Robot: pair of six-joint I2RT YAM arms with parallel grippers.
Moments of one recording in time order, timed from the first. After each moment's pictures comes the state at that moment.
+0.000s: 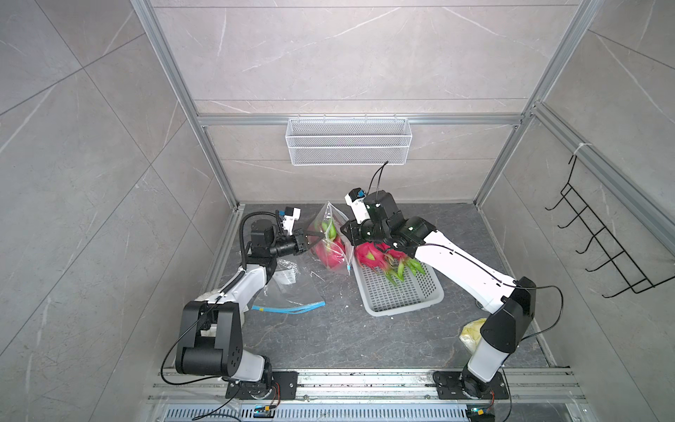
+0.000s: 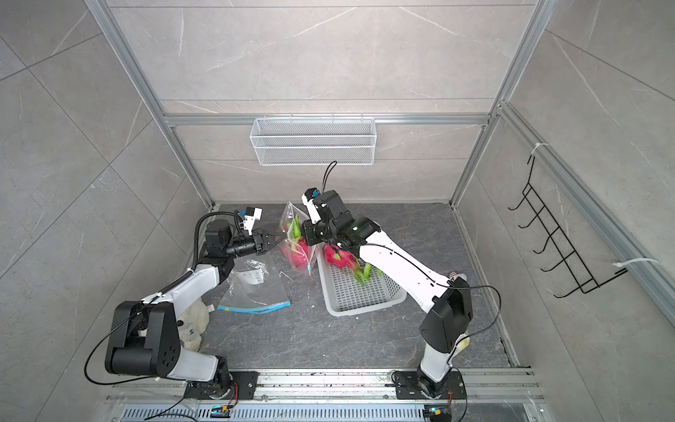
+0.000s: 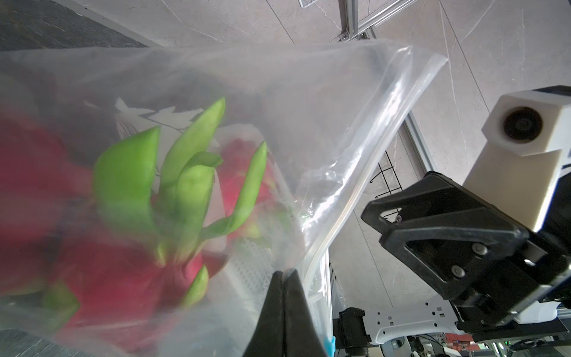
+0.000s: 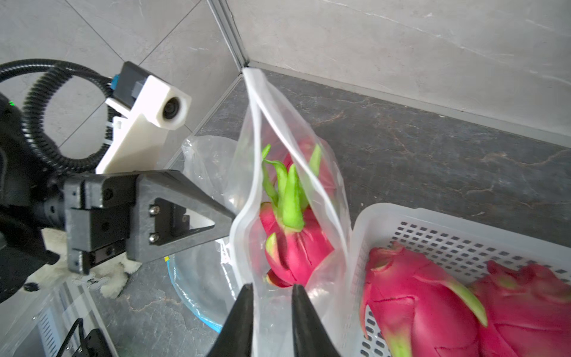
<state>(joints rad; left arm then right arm) -0.10 1.46 0.87 0.32 1.05 -0.76 0.76 1.76 1.76 -0.59 -0.09 0.28</state>
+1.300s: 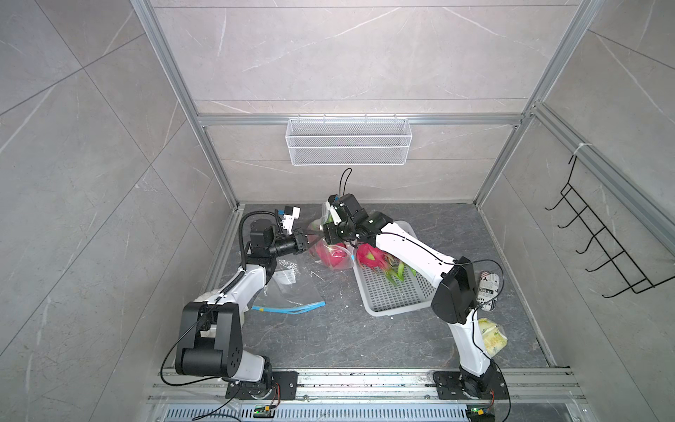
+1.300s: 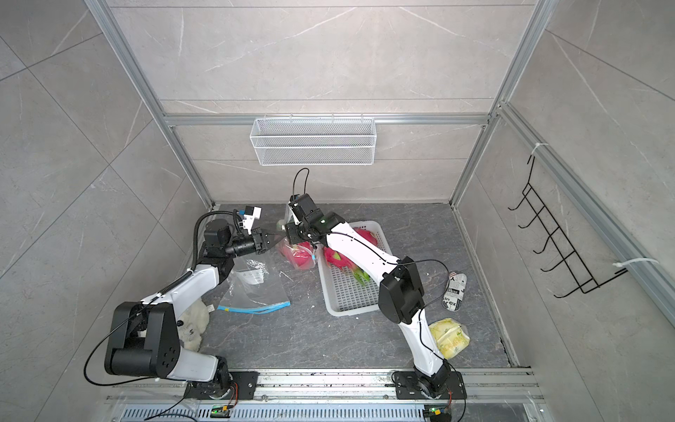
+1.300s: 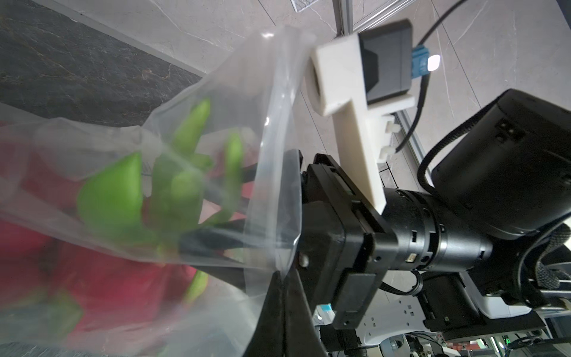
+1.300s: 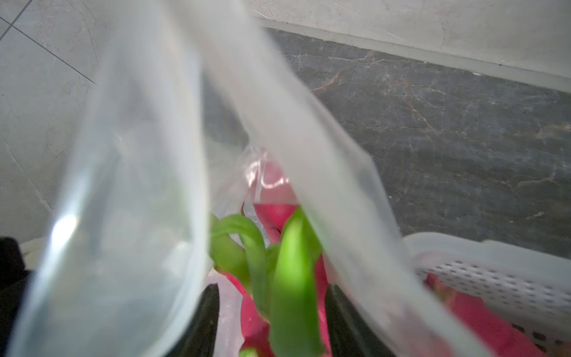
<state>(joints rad) -0.10 1.46 0.87 0.36 1.05 -0.78 0.77 2.21 2.16 -0.72 -0.01 0.32</state>
